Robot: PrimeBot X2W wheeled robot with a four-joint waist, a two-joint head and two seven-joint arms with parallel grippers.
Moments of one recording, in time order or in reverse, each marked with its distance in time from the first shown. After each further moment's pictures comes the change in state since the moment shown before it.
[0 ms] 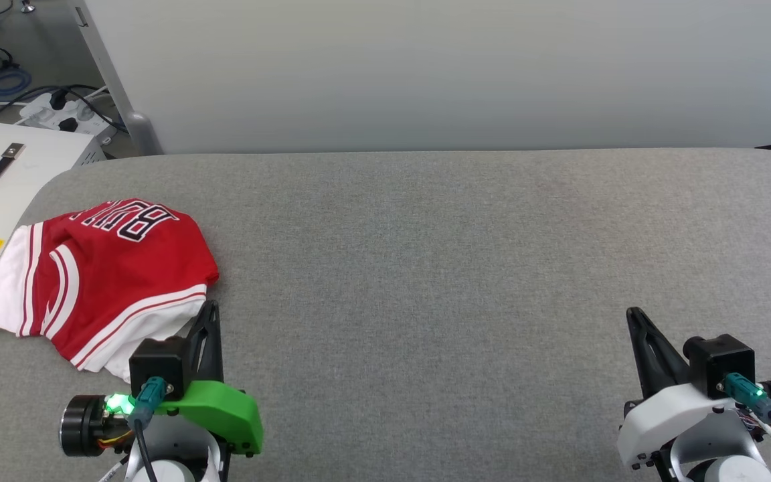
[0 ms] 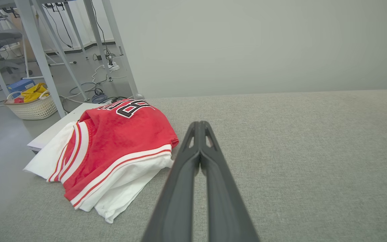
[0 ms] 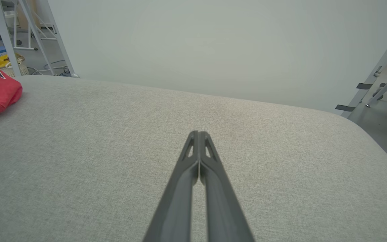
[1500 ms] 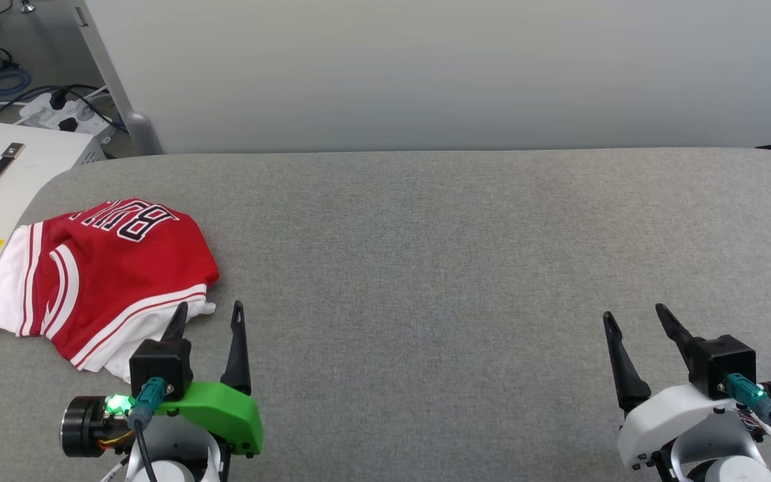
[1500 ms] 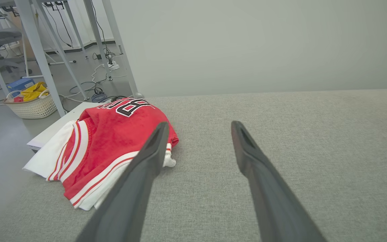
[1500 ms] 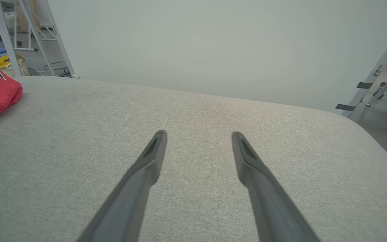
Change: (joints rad) left arm 0.000 0.000 0.000 0.003 -0.002 0.000 -0.001; right arm 0.001 0.001 -0.001 0.001 0.004 0.000 -0.002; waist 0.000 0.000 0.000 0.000
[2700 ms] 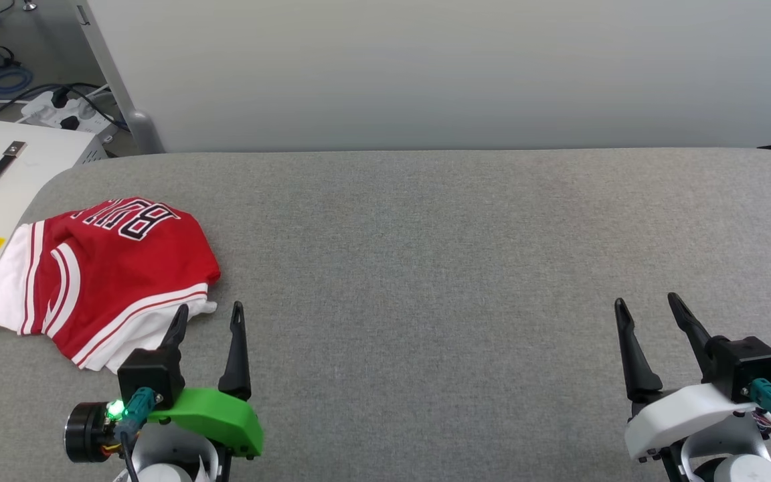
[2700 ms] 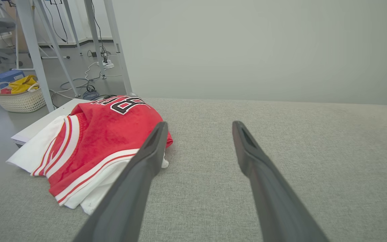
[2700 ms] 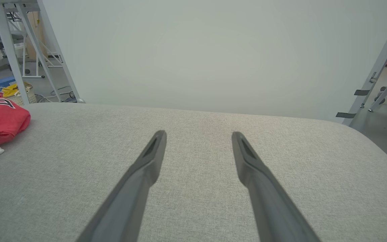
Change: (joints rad) left arm 0.000 0.000 0.003 0.037 -0.078 -0.018 -0.072; right arm 0.000 0.000 -0.015 -0.013 0.063 0.000 -0.071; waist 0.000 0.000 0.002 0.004
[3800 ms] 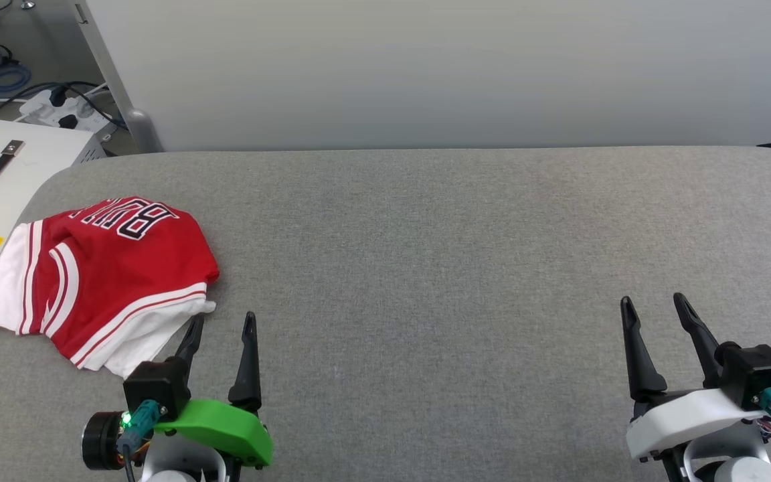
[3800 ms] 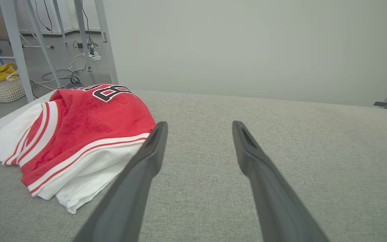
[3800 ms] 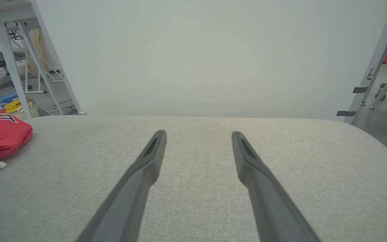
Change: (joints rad) left arm 0.000 0.000 -0.021 0.070 -0.065 -0.030 -0.070; right arm 0.000 0.000 -0.003 0.028 0.045 0.000 -0.067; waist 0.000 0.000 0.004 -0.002
